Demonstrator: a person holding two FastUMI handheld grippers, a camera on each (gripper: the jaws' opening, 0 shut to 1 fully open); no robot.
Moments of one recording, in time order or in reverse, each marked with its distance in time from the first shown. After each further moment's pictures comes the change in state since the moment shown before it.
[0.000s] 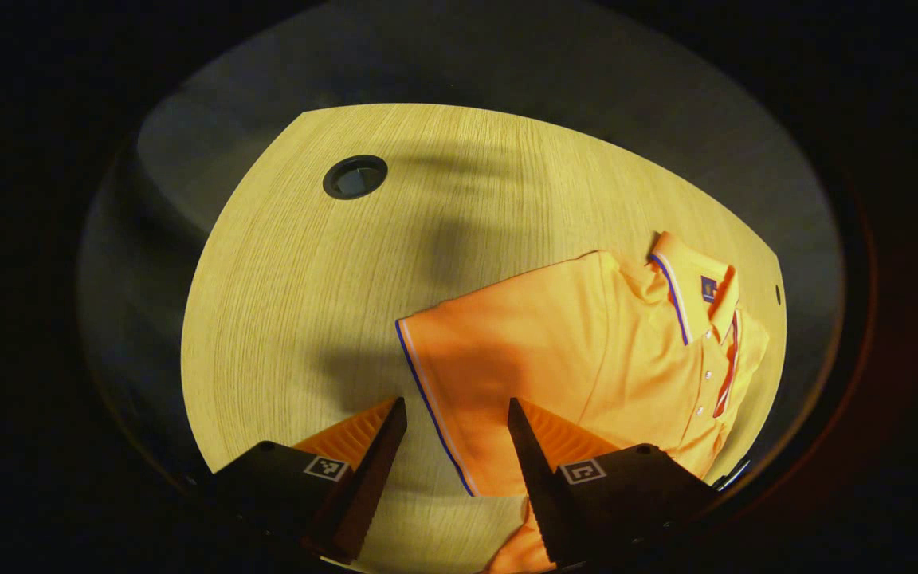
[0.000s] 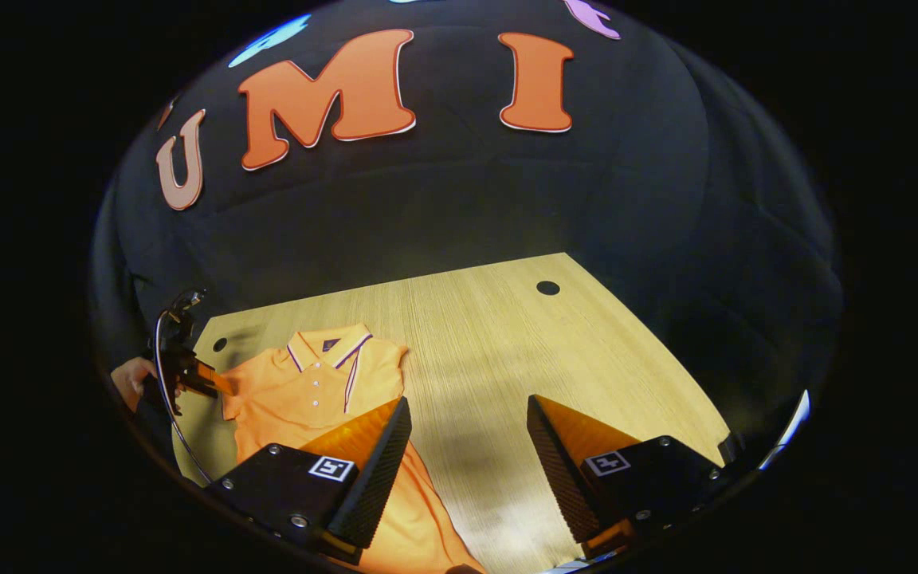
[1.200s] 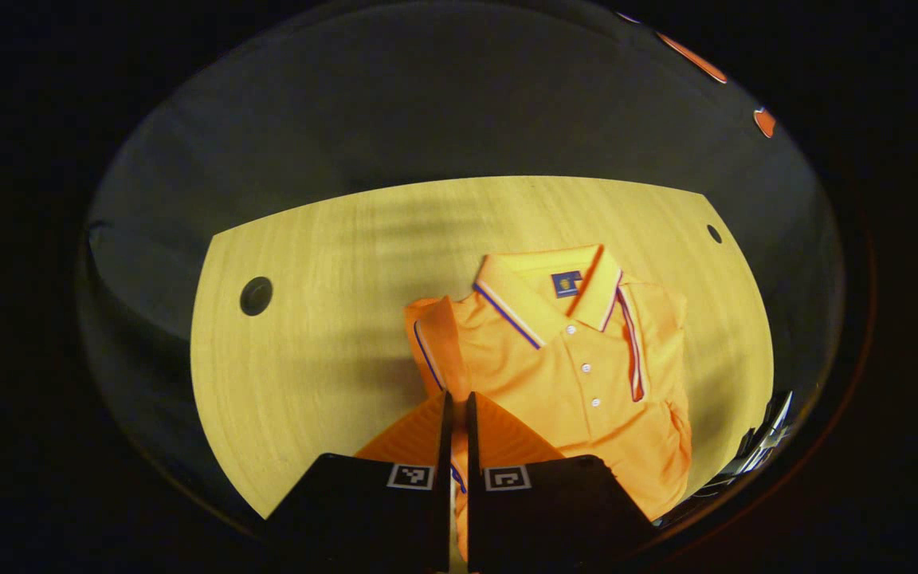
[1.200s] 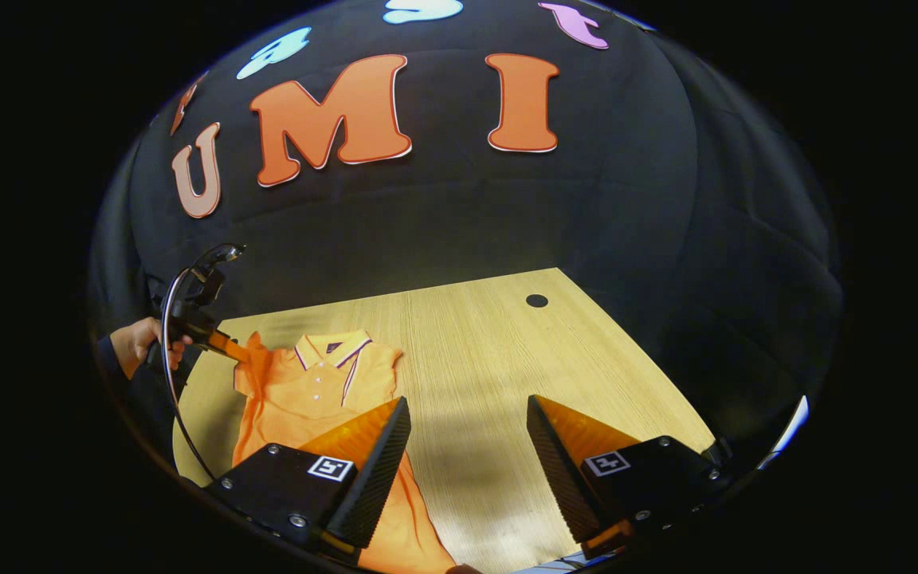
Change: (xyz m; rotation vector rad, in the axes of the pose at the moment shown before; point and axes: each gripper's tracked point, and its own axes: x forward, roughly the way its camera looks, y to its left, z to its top) left arm -0.083 -0.150 0.021 0.320 -0.158 -0.138; right arm -0.043 -0.035 -0.001 0.001 -0.067 0.030
